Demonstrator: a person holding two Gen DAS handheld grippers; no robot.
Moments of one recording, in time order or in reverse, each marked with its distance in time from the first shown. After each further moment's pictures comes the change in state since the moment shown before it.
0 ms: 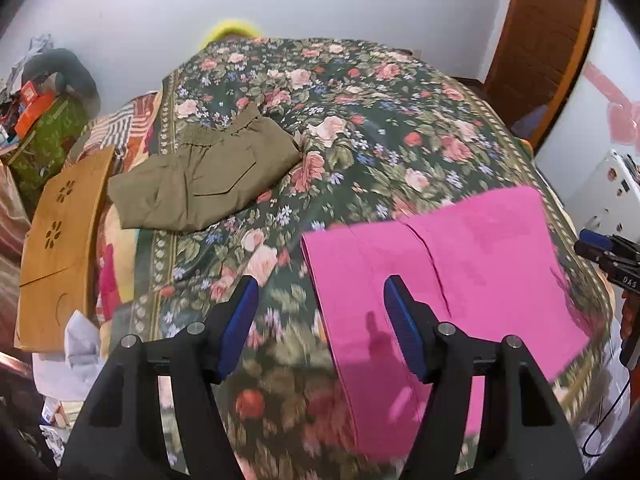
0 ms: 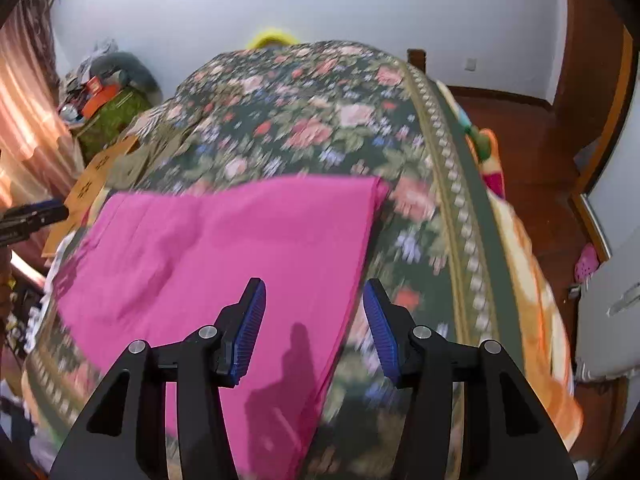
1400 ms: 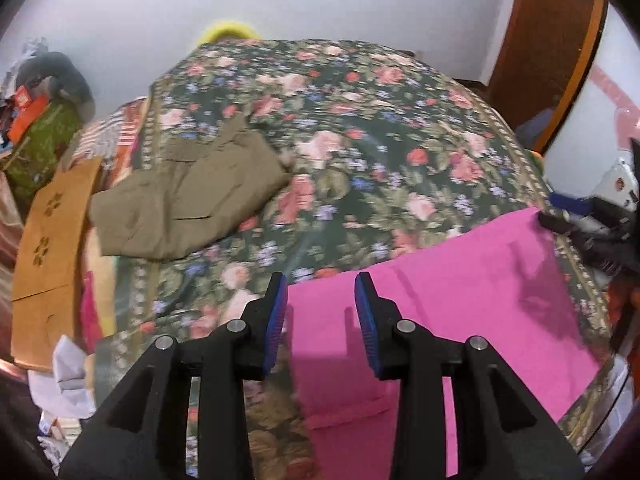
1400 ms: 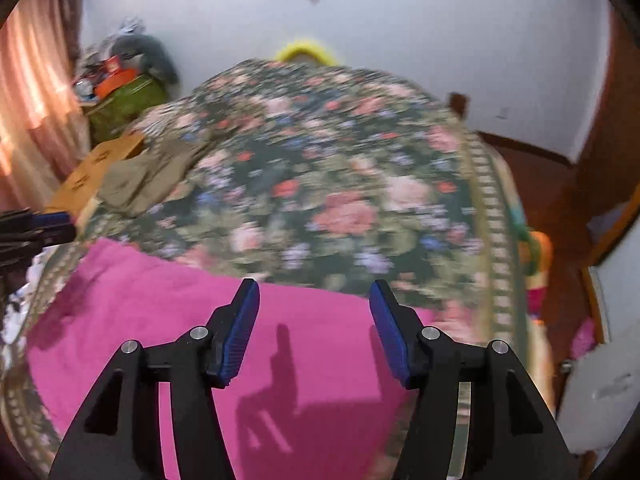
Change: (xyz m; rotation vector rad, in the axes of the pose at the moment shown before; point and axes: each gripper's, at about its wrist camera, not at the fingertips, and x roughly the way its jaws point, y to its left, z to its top) left arm 0.033 -0.022 0.034 0.005 -0.001 -0.013; right arm 0.054 0.040 0.080 -0.182 -0.025 0.035
